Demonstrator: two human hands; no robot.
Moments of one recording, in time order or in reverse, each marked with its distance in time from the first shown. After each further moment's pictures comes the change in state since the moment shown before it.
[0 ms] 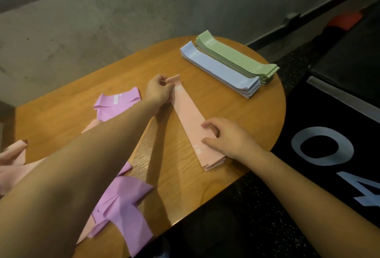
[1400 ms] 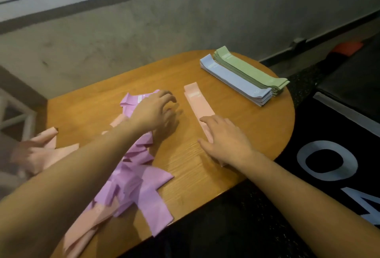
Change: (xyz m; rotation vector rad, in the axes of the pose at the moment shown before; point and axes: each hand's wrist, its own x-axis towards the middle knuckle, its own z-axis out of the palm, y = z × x) left_hand -0.065 -0.051 -0.098 0.698 -0.084 0.733; right_hand -0.021 -0.065 0.024 -0.405 0.105 -0.173
